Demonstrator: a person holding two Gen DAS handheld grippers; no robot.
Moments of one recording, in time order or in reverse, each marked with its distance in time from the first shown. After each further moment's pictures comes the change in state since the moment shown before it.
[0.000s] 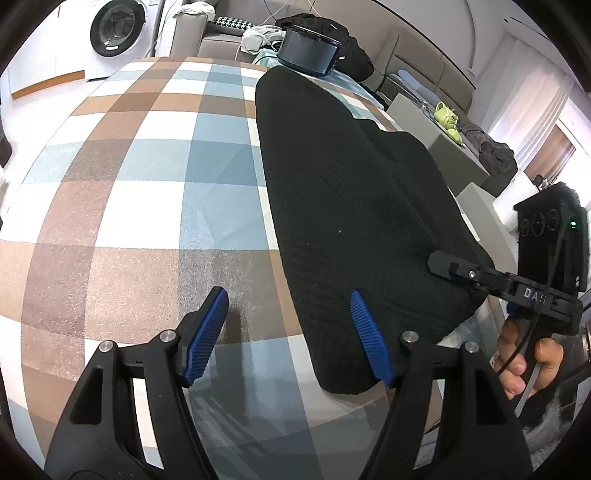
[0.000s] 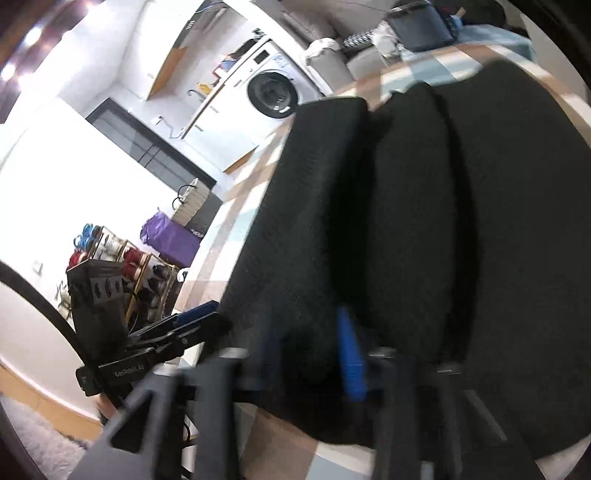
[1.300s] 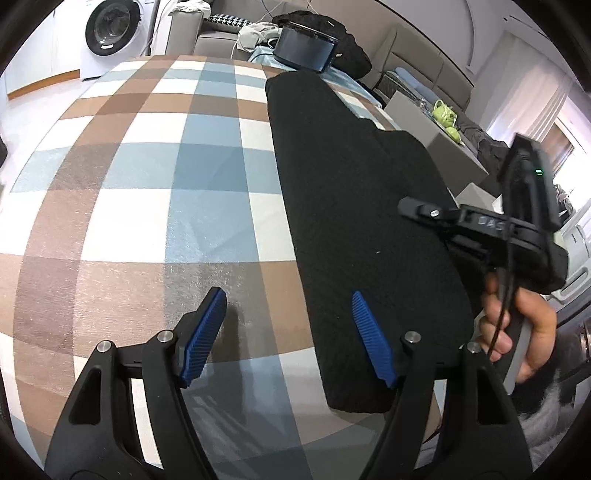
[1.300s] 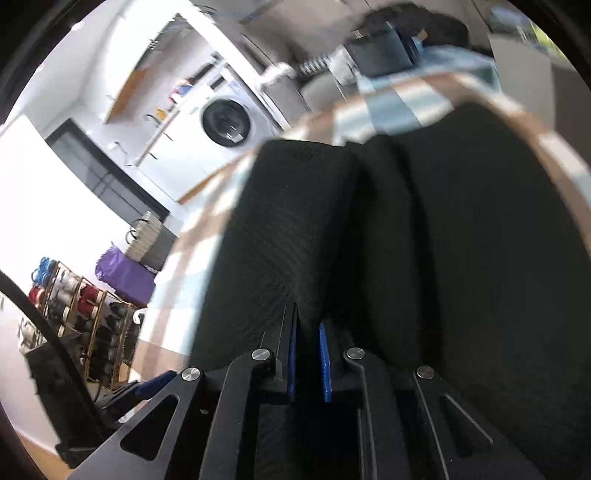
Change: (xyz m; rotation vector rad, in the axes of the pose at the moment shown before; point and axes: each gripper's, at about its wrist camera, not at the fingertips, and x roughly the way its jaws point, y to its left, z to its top) left arm 0.014 -0.004 0.010 0.010 0.019 -0.008; right arm 0.008 -0.034 0.048 0.096 -0.080 -0.202
